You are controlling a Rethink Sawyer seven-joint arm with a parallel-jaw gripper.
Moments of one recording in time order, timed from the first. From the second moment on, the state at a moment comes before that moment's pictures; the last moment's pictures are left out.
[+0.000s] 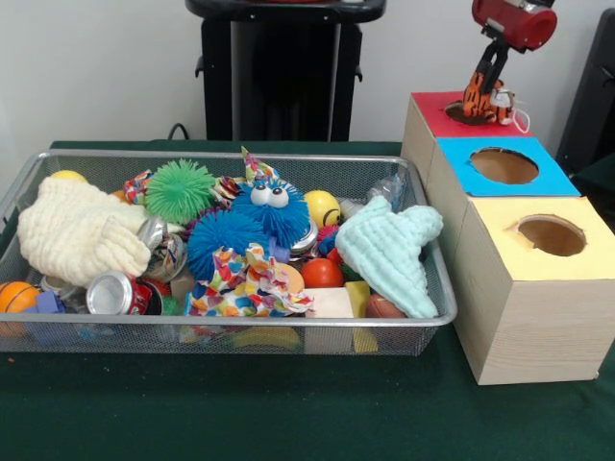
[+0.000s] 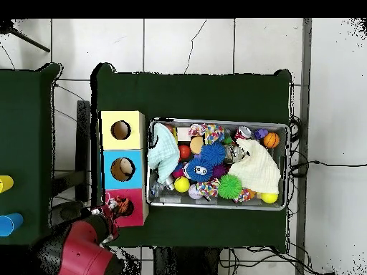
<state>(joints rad) 0.86 -0.50 -0.72 1.95 0.78 0.47 2.61</state>
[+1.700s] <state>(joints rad) 0.86 -0.57 -0.76 1.99 0.73 0.51 2.61</state>
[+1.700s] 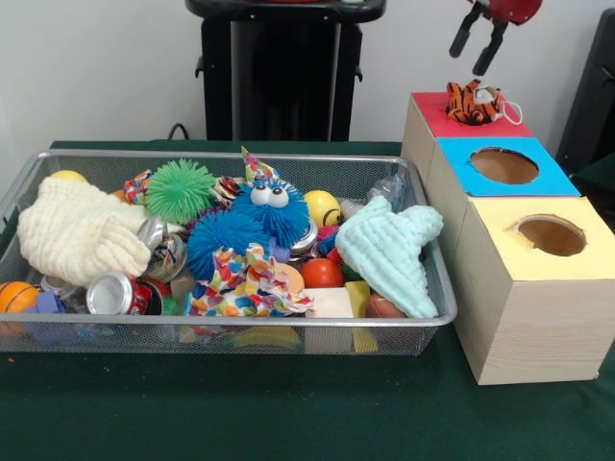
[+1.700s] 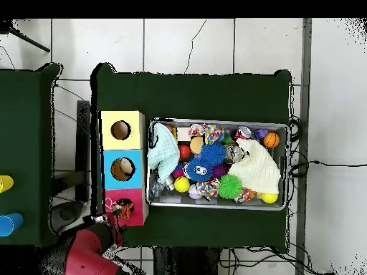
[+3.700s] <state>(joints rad) 0.71 -0.66 -0.57 2.00 0.68 0.39 2.61</state>
